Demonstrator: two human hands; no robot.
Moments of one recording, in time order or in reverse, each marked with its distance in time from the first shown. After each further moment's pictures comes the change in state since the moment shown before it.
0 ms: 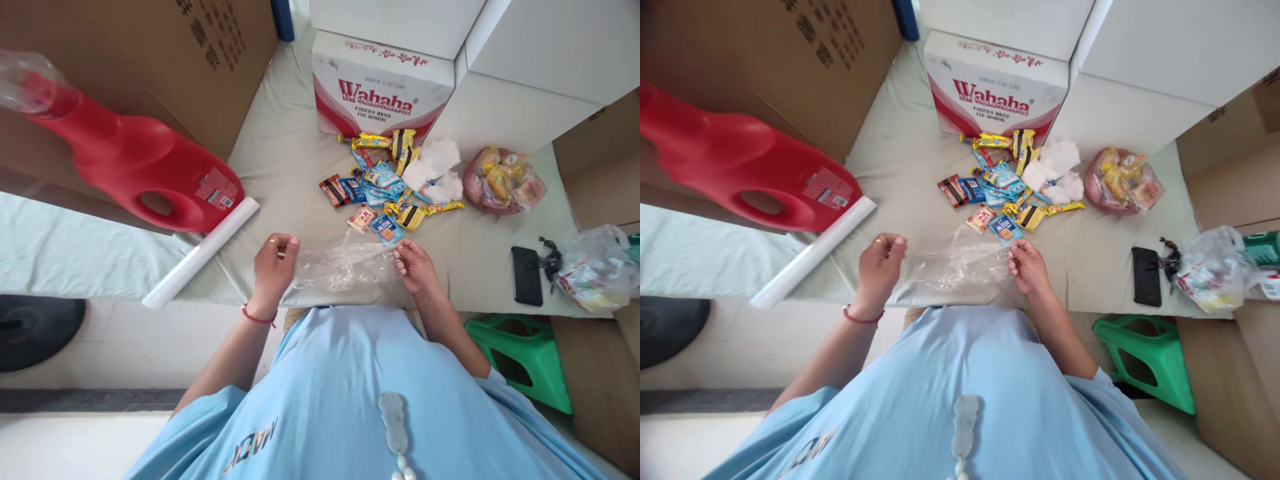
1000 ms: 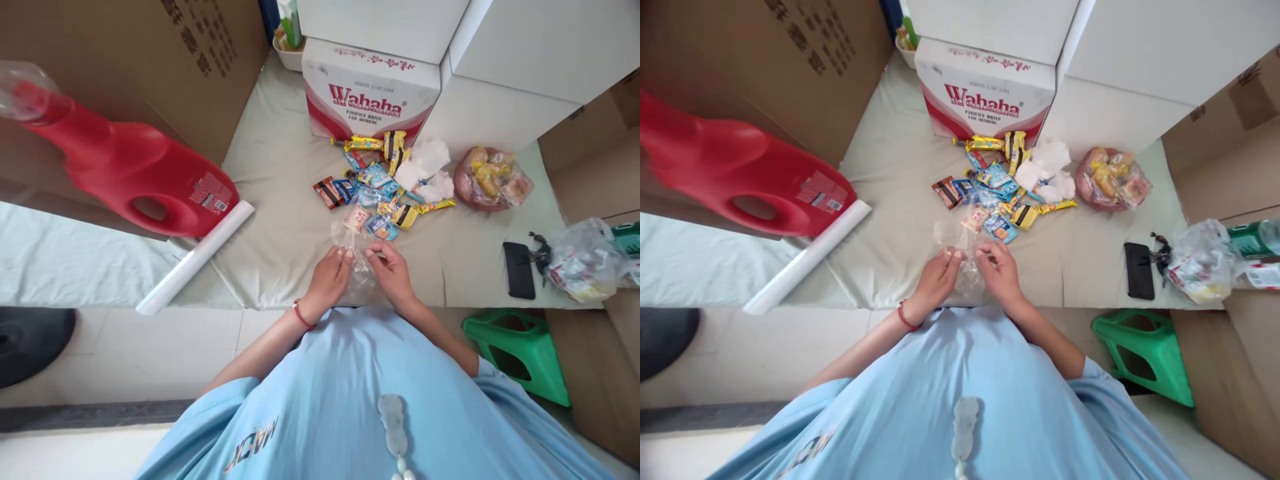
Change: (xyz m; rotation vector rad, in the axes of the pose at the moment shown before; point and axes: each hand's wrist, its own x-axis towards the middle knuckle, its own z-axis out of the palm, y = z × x) left_hand -0.036 0.040 0.077 -0.035 -0.361 0.241; right_hand -0.026 0.027 0.043 -0.559 -0.020 -0.501
